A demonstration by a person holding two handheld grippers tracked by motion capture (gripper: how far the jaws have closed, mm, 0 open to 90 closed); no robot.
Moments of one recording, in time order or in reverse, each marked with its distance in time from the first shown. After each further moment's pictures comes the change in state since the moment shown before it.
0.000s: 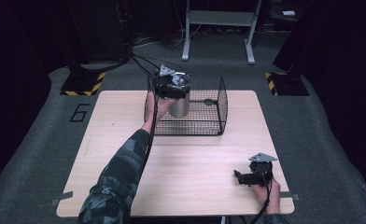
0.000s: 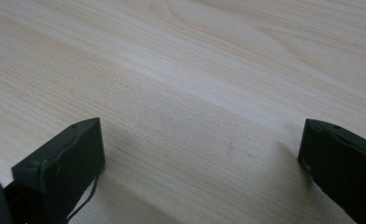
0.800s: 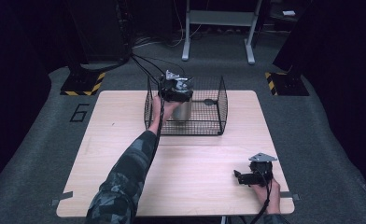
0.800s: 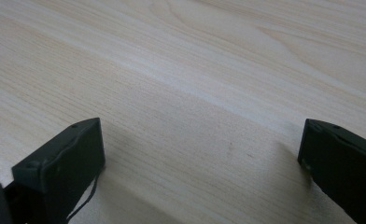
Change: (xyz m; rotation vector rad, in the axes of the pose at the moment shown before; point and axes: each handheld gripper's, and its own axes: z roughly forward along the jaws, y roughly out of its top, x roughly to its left) left arm 0.000 -0.020 0.033 0.063 0.022 -0.031; right arm 0.000 0.000 0.000 0.000 0.001 -0.002
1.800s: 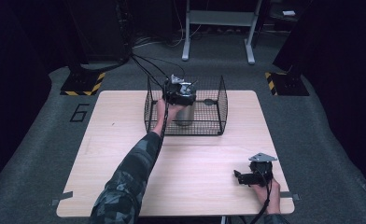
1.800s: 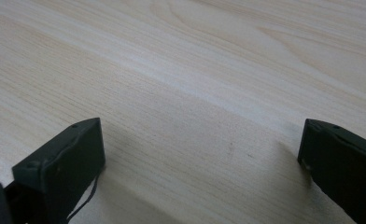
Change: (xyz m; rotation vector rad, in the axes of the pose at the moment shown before) left arm -0.007 -0.016 0.020 0.043 -0.027 0.035; right arm 0.000 0.000 0.000 0.000 0.001 -0.004
